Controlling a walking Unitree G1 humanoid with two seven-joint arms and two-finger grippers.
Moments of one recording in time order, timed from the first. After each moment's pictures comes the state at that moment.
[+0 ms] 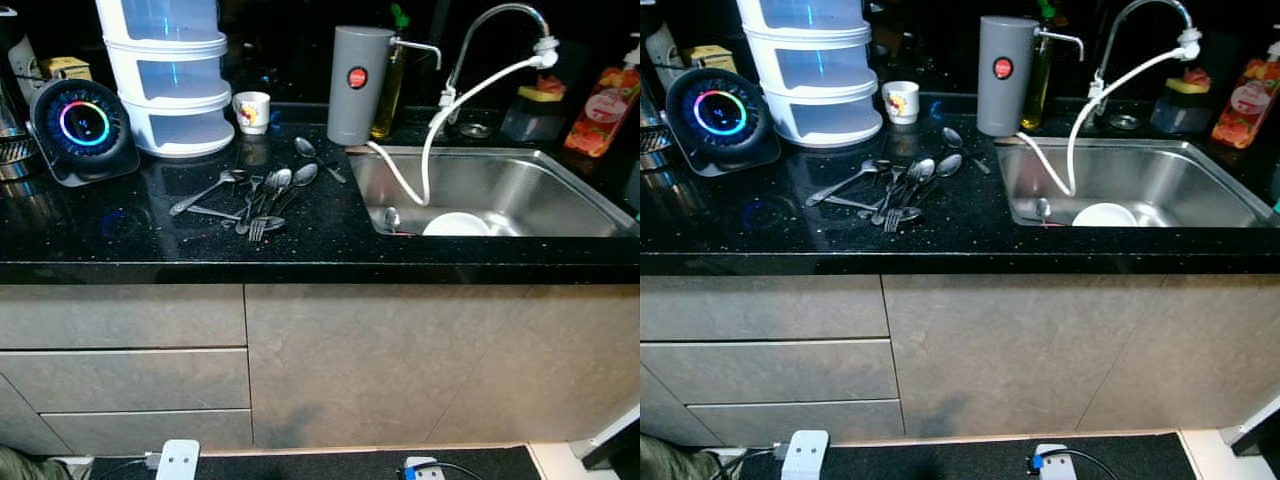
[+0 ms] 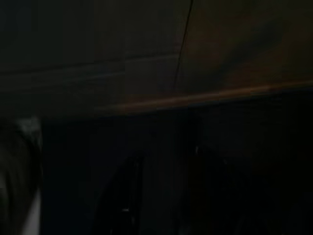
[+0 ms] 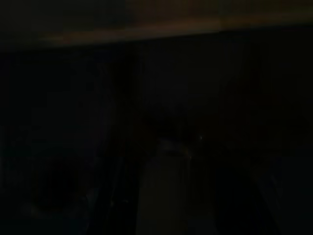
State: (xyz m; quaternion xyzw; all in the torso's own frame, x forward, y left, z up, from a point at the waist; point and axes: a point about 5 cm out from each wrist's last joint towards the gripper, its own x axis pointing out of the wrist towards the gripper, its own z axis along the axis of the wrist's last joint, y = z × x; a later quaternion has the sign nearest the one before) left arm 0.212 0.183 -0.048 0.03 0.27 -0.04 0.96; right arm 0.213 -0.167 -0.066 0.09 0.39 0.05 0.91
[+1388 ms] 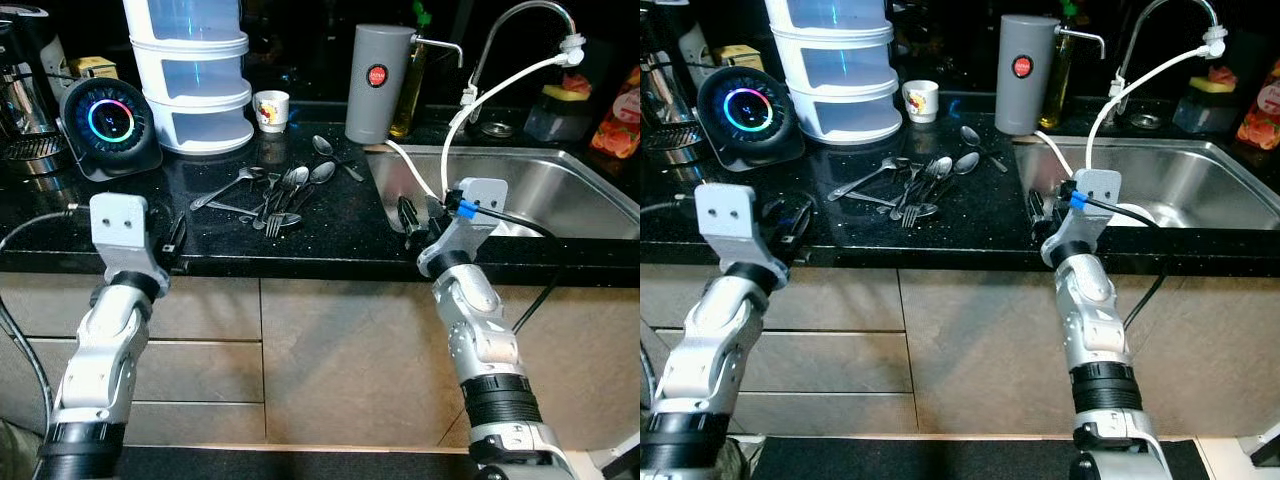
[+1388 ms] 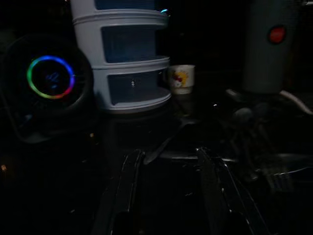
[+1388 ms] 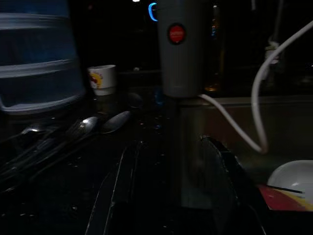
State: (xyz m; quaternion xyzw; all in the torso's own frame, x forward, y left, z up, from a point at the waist) left arm 0.328 0.201 0.229 0.02 -0.16 -0.03 0.99; right arm 0.370 -0.162 0.230 0.05 -0.18 0.05 0.98
